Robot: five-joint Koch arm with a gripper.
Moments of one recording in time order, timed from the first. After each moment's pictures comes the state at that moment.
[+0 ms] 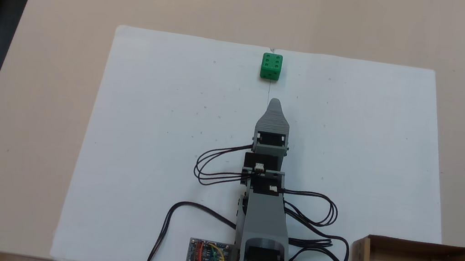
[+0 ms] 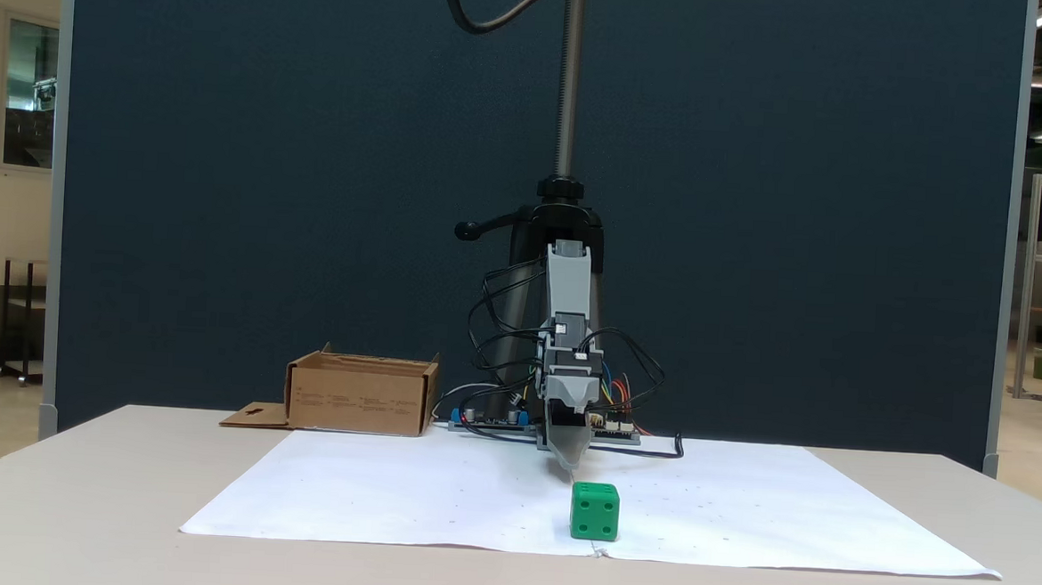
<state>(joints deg) -0.9 129.0 175.5 -42.6 -0.1</state>
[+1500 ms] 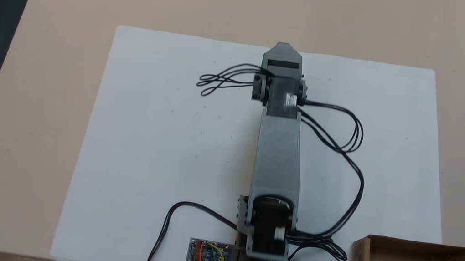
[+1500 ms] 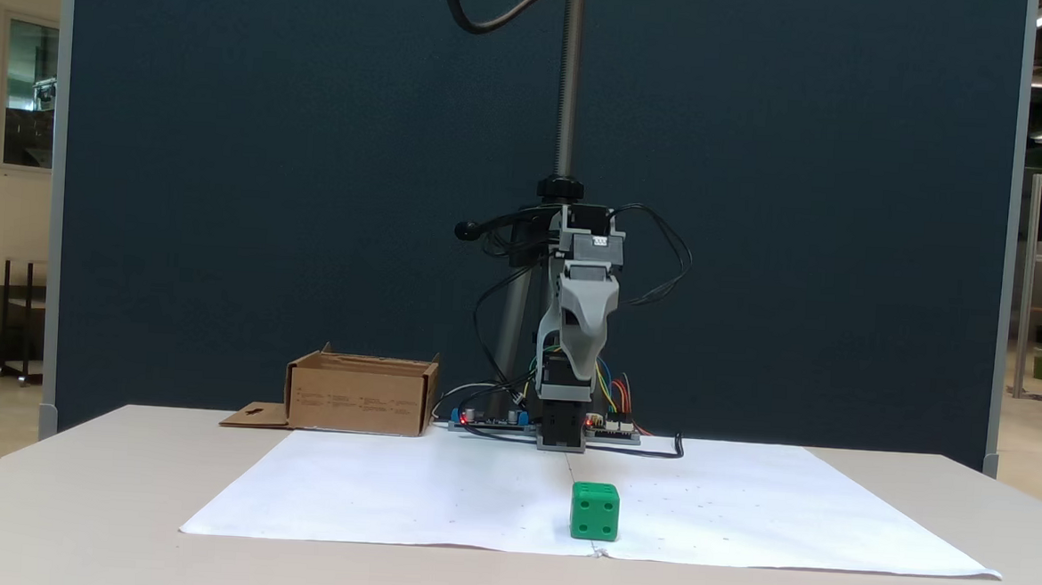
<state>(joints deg) -1.9 105.8 102.0 33.5 0.1</state>
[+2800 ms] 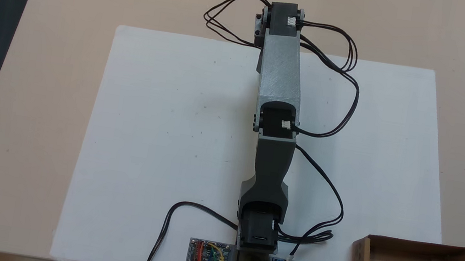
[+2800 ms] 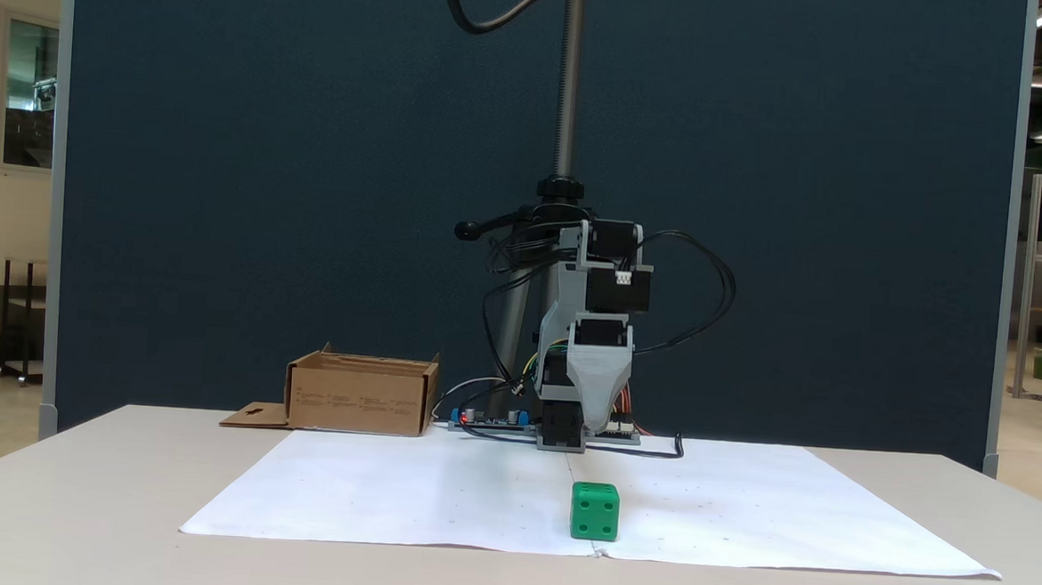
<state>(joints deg) -3.3 66.3 62.7 59.2 11.0</state>
